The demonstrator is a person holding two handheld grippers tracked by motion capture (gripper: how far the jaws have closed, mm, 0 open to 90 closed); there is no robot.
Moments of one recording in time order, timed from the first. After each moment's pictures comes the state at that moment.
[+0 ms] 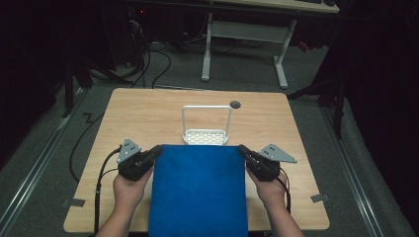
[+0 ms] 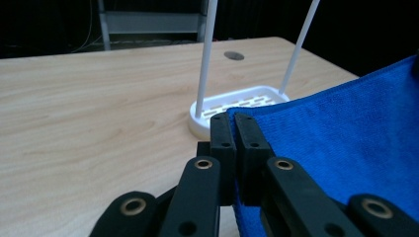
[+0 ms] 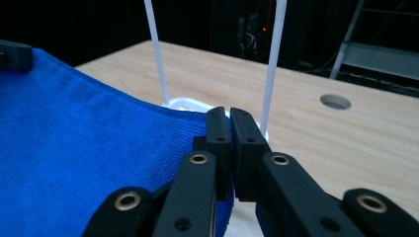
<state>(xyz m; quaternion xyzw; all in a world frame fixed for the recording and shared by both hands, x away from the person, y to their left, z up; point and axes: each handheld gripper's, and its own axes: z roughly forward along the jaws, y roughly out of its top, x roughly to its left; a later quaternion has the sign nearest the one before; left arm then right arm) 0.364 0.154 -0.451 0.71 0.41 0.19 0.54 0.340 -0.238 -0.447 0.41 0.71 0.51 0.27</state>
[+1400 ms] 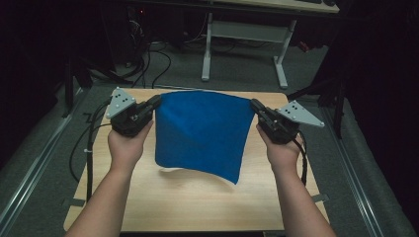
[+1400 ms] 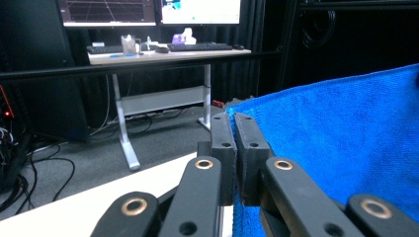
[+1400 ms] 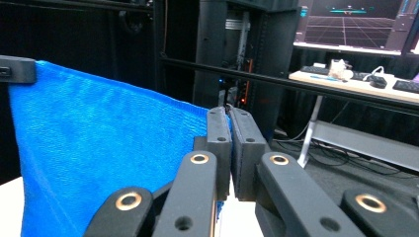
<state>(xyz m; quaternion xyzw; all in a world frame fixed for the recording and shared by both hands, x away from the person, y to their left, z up) 0.408 0.142 -0.326 0.68 0.34 0.28 0.59 0.374 -0.245 -0.326 0.37 0.65 0.56 0.36</state>
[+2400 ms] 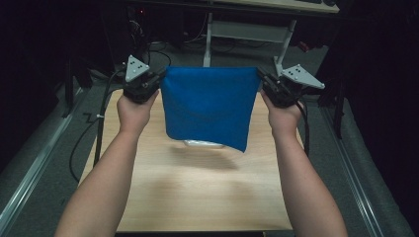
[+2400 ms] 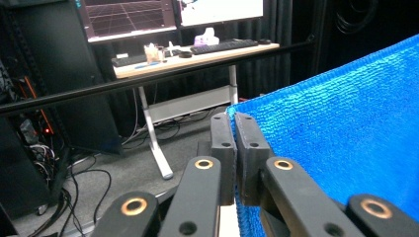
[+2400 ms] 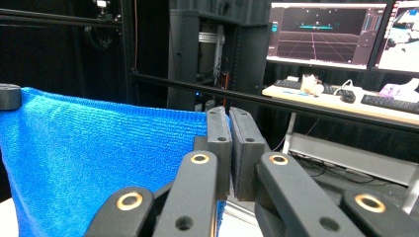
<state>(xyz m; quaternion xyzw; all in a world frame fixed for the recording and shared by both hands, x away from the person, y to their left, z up) 0.495 0.126 -0.308 0.69 0.34 0.33 0.55 0.453 -0.260 -0.292 0.38 0.62 0.56 0.39</state>
